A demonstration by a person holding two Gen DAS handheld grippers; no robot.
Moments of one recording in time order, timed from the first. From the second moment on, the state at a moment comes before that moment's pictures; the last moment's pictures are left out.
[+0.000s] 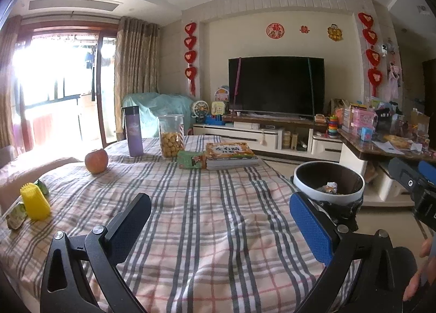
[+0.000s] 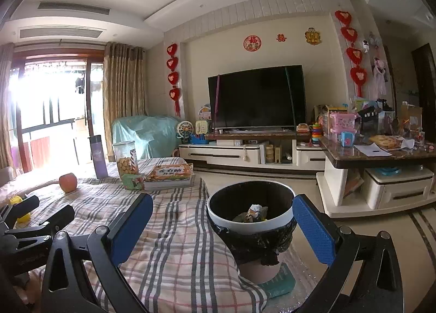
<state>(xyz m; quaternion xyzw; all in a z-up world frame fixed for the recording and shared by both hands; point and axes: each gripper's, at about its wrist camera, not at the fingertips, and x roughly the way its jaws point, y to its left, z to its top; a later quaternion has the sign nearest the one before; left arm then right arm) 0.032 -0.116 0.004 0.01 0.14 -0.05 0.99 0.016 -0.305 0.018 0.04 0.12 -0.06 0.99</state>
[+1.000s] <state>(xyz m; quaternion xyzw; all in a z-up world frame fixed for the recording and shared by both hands) 0.030 -0.119 0.002 0.02 0.14 -0.05 0.99 0.015 -0.305 0.016 0.06 0.13 -0.05 0.99</state>
